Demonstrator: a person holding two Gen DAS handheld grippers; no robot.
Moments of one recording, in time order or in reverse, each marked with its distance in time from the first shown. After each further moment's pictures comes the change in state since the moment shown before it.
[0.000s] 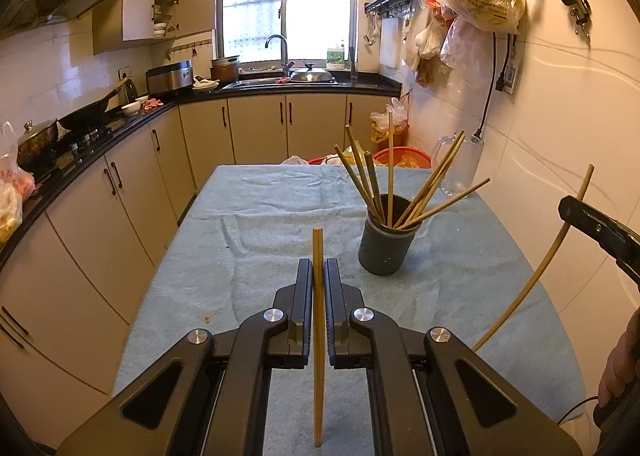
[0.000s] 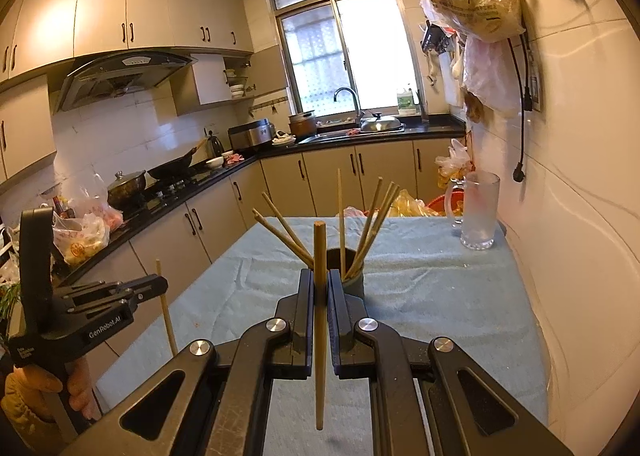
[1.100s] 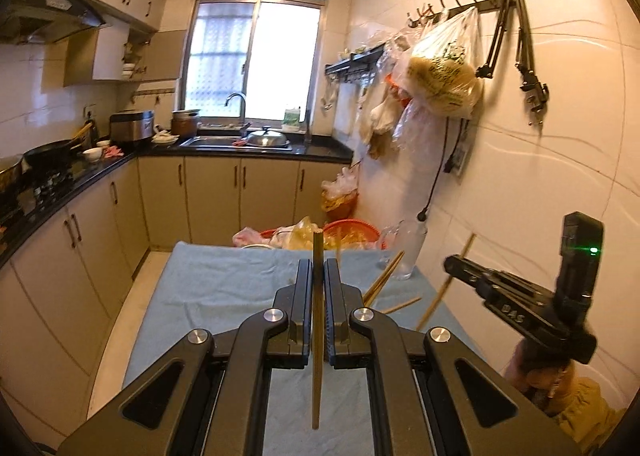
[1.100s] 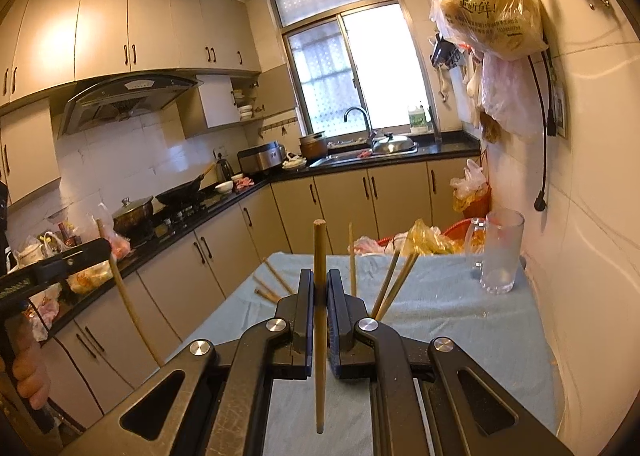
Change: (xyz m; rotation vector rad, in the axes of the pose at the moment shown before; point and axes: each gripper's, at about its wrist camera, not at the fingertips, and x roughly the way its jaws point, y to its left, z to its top) left arm -0.054 0.004 0.097 -0.005 -0.206 -0.211; right arm 0.041 -0.011 0.065 0.020 -0.079 0.043
